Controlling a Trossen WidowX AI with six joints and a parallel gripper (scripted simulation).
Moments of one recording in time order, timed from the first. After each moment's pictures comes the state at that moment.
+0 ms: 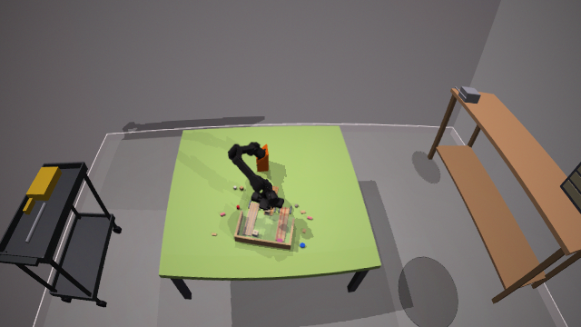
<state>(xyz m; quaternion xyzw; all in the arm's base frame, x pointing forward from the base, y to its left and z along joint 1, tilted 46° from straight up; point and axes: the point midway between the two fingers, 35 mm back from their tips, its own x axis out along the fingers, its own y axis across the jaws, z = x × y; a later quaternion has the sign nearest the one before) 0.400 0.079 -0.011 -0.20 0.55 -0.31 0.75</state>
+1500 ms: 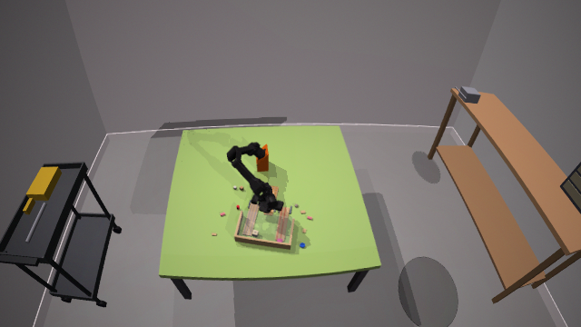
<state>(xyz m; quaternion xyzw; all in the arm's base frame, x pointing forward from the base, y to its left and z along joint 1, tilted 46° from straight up) 0.400 0.053 -0.035 -0.20 0.55 -0.31 0.75</state>
